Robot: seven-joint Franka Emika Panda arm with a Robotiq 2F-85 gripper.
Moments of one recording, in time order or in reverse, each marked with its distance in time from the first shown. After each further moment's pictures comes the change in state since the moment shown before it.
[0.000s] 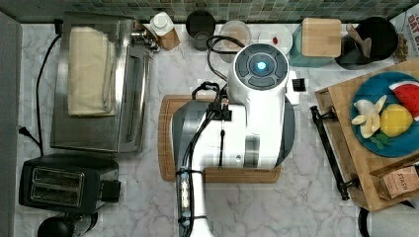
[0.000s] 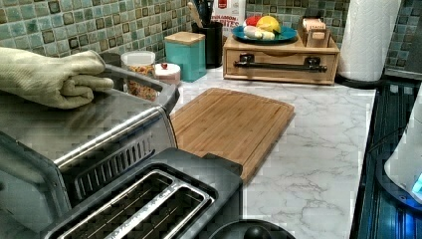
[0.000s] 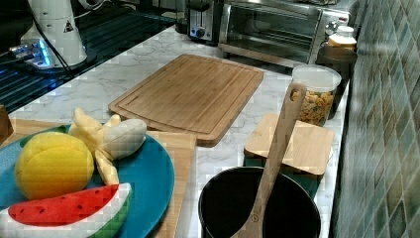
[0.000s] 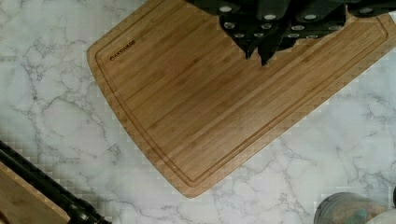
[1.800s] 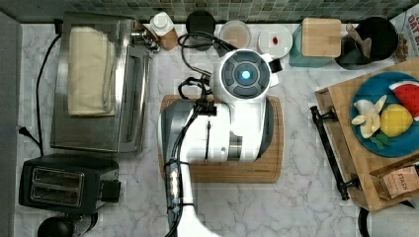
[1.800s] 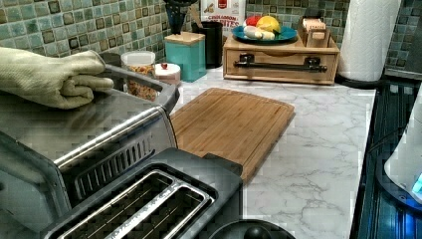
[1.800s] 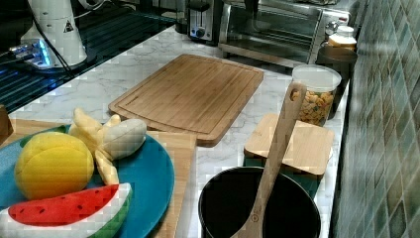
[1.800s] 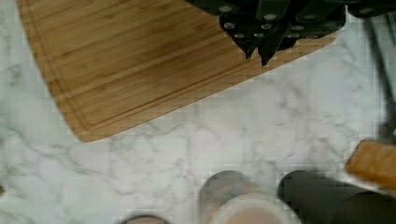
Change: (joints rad) arm 0.001 0.034 0.062 -0.054 0.114 0.265 -0.258
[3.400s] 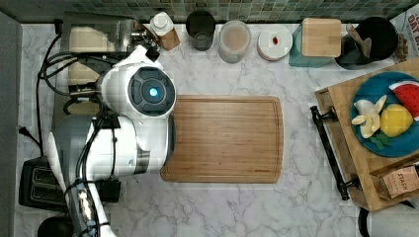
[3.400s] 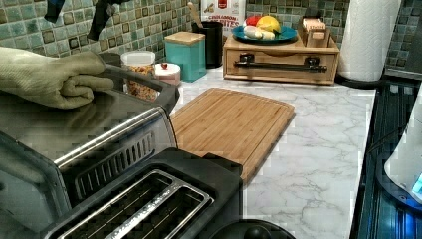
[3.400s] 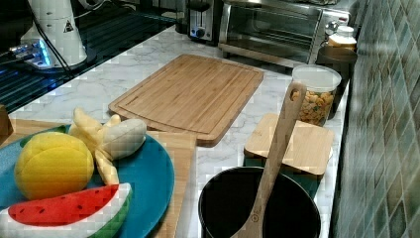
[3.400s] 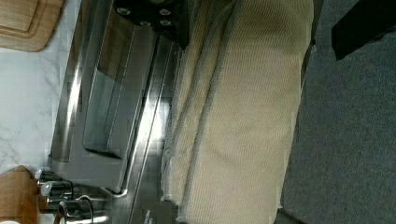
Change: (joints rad) arm 0.190 0.027 0.130 0.034 0.501 0.151 -0.465
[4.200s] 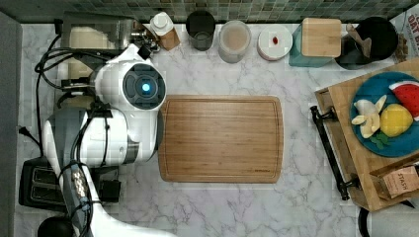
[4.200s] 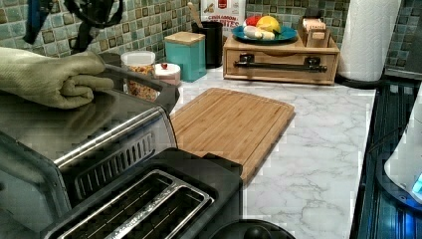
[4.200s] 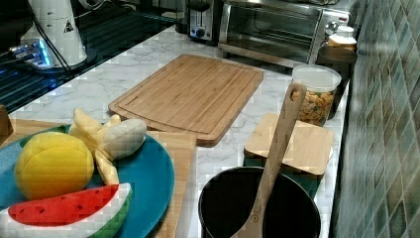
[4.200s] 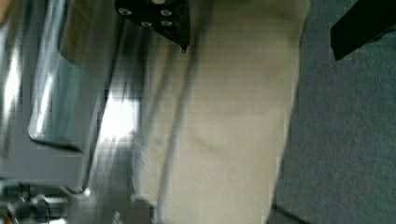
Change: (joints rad) arm 0.031 0.086 0.032 0.021 0.063 0.118 -0.014
